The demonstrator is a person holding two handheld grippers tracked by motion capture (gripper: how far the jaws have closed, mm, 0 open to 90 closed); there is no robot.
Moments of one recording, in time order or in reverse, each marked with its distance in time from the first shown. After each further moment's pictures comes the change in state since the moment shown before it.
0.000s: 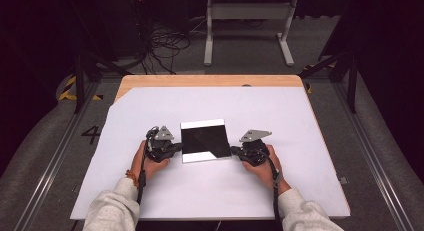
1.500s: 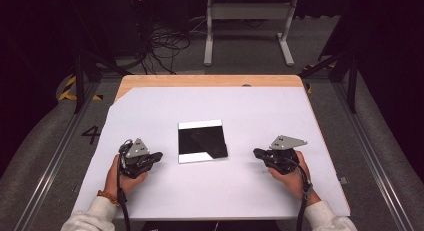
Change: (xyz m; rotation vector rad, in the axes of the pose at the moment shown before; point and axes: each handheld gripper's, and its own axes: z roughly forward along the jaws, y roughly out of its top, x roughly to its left) left arm -0.006 -0.042 -0.059 -0.040 0.082 0.013; right arm -0.018 -0.032 -0.069 -0.085 -0.052 -0.012
